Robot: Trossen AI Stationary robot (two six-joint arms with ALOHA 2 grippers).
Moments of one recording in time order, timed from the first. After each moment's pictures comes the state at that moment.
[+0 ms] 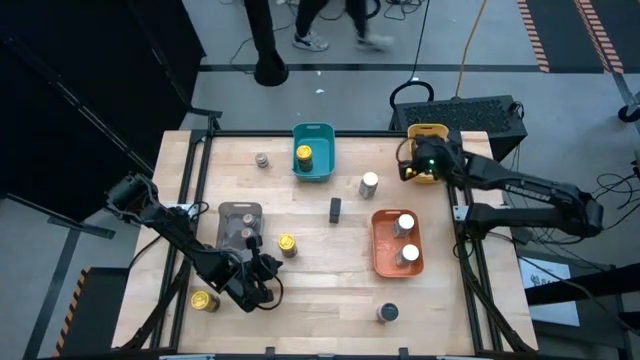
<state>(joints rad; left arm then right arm) -0.67 1.61 0.82 -0.32 -0.70 -0.65 -0.47 0.91 0.70 -0.59 0.50 0.50</state>
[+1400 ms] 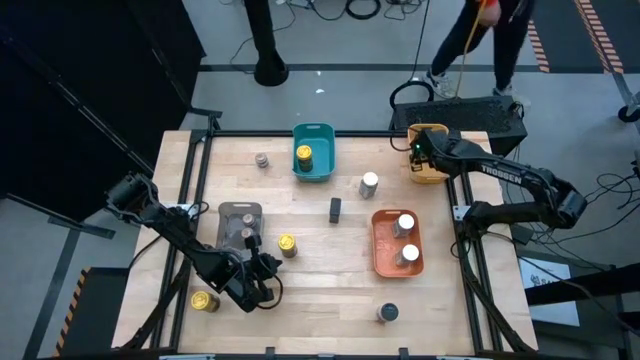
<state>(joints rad) -0.68 1.61 0.82 -0.34 -0.71 -0.68 -0.75 1.16 0.72 -0.78 0.59 0.60</state>
